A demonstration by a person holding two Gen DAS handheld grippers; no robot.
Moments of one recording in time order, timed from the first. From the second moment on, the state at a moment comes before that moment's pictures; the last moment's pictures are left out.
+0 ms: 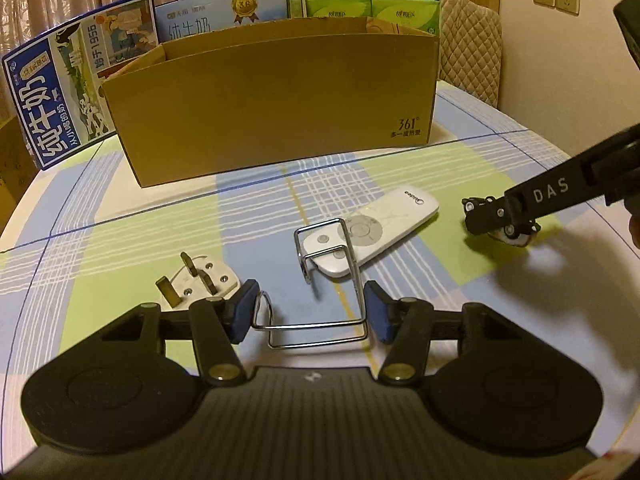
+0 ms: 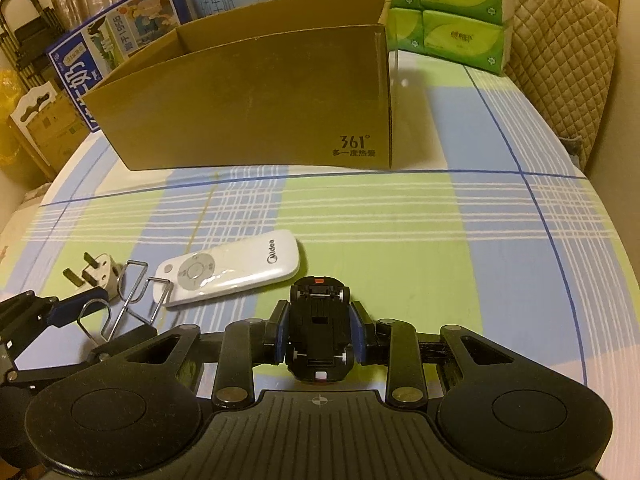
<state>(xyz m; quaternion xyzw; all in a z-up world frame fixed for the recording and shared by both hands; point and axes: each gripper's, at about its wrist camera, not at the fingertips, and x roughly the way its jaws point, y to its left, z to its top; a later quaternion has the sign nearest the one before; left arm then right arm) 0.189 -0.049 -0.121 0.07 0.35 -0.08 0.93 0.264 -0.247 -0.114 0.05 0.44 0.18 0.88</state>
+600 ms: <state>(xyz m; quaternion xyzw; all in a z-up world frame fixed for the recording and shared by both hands) 0.190 -0.038 -0.130 0.01 0.38 -0.07 0.92 0.255 -0.249 -0.117 0.05 0.44 0.17 0.88</state>
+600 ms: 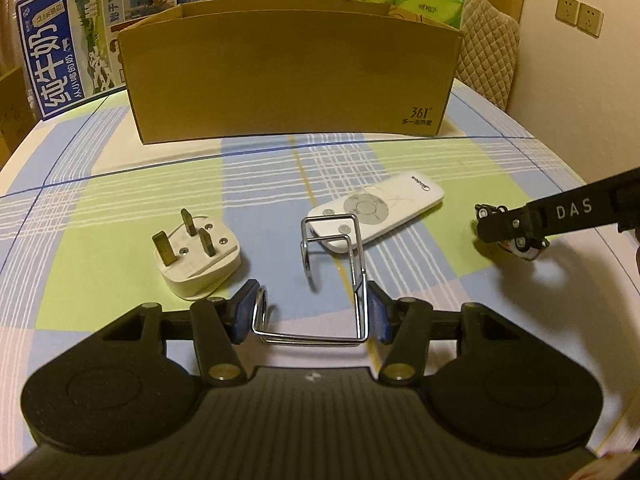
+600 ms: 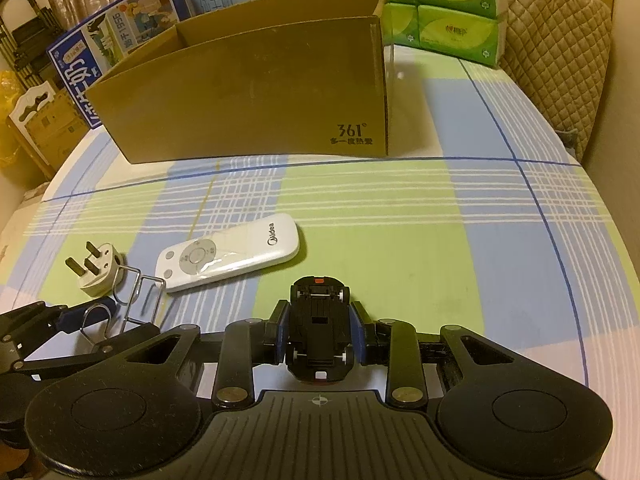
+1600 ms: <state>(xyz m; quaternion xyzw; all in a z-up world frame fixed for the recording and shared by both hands) 0.153 -0.035 -0.067 0.00 0.35 -0.05 0.94 0.217 -0.249 -0.068 0.06 0.41 0.18 0.89</state>
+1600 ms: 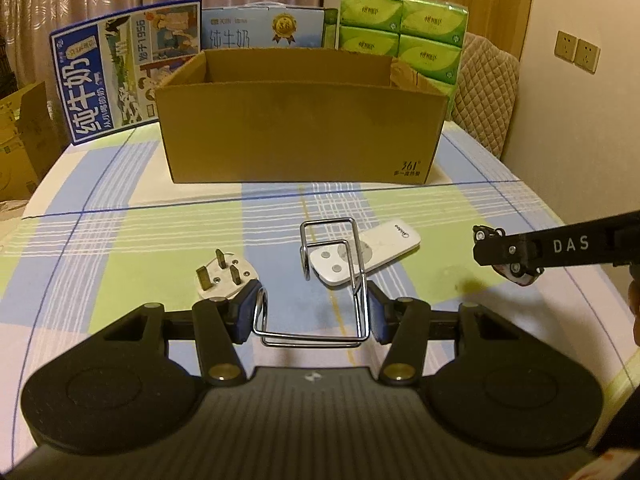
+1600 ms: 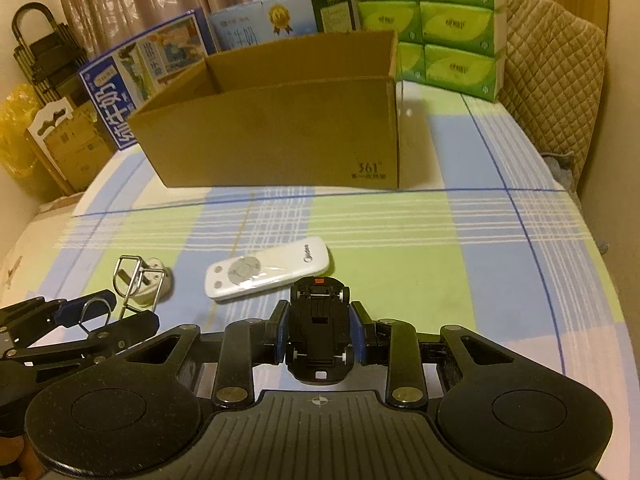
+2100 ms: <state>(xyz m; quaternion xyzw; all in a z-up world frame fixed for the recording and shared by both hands) 0.127 -0.033 -0.028 0.00 0.33 -0.05 0.94 0.177 -0.247 -0.033 0.06 0.38 0.19 0.90</state>
